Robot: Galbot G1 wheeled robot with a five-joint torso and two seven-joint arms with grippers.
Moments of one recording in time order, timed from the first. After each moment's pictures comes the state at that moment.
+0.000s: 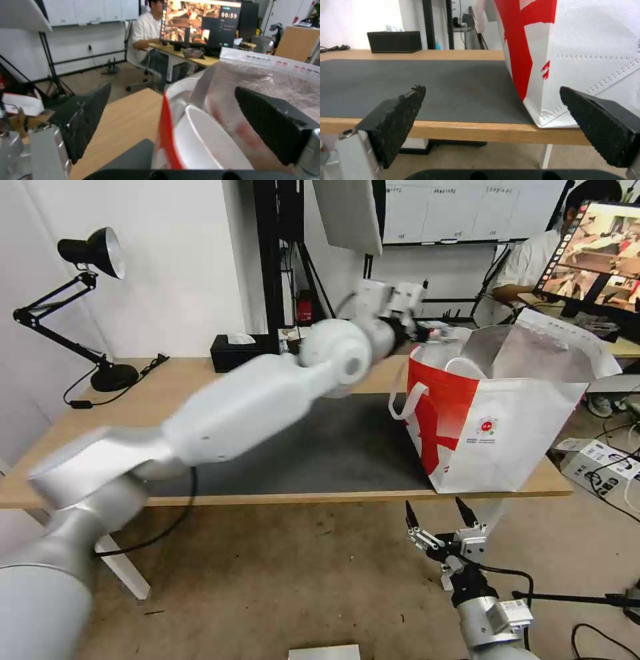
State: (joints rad) left arm -0.18 -1.15 0.60 -1.60 -1.33 0.35 -0.33; right arm -1.68 0.95 0.26 2.15 0.31 0.24 0.43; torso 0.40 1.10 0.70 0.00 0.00
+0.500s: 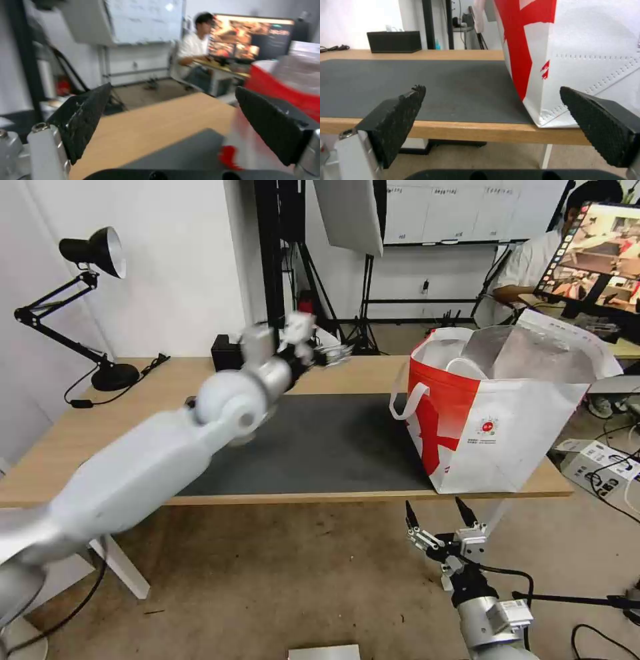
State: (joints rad) left arm 0.27 -0.81 0.32 -1.81 -1.06 0.15 -0.26; right arm -1.68 0.95 0.26 2.15 0.31 0.24 0.43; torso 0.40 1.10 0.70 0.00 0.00
